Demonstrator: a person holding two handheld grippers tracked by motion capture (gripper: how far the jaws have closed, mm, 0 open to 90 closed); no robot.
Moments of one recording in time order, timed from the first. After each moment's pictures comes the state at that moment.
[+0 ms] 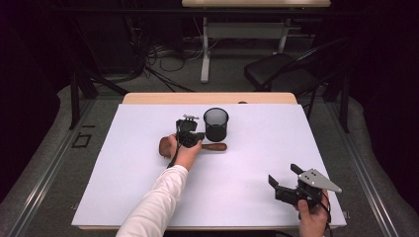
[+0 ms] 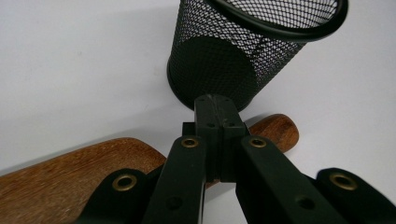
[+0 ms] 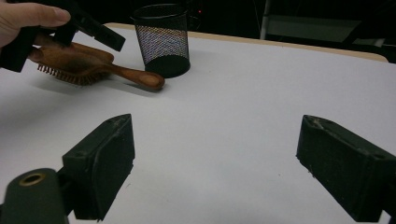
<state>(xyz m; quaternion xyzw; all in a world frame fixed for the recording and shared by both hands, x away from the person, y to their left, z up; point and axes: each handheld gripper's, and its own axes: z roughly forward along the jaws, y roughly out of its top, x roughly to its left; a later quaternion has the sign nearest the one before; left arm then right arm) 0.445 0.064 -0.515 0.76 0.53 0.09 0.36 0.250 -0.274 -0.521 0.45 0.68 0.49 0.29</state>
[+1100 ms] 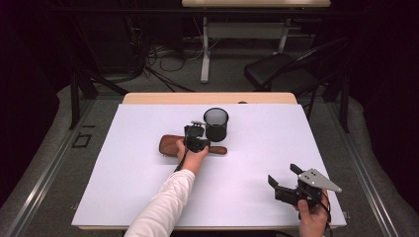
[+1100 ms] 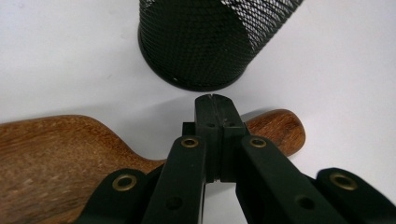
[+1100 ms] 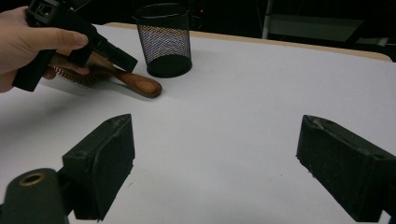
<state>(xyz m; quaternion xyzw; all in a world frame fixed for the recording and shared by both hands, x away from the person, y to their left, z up) 0.440 0.042 -0.536 0.77 0.54 0.07 0.34 0.251 -0.274 -0.521 0.45 0.68 0.50 0.29</state>
